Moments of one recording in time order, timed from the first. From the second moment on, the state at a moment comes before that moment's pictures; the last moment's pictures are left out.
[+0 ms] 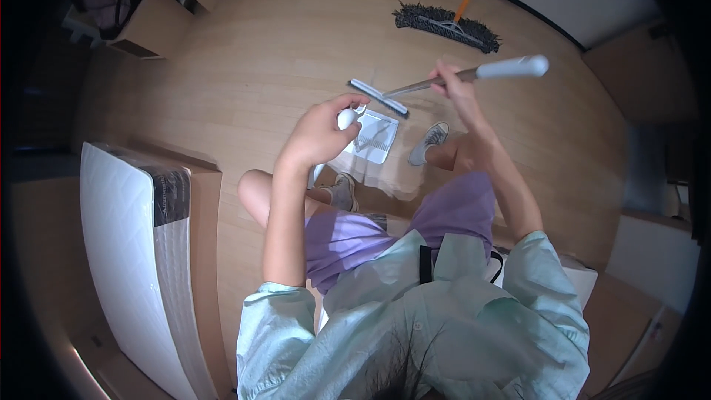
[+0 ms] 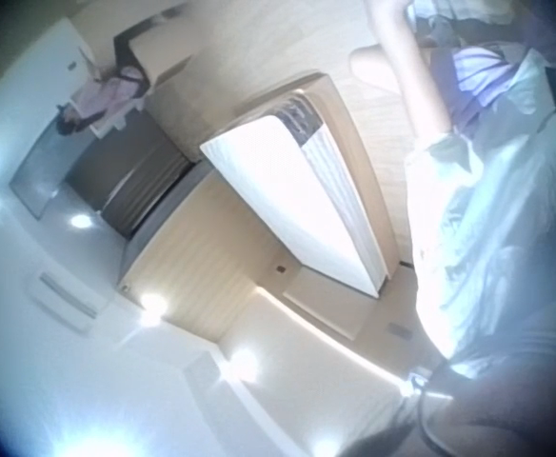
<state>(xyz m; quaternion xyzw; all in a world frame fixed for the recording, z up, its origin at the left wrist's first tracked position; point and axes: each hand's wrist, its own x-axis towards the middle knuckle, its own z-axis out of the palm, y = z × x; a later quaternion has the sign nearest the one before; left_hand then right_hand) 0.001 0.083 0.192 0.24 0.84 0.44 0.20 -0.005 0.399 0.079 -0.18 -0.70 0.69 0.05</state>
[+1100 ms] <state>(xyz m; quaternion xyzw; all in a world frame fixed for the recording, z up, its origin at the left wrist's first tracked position) -0.055 0.106 0.188 0.22 0.91 0.18 0.29 0.072 0.296 -0.007 0.00 -0.81 0.58 0.11</state>
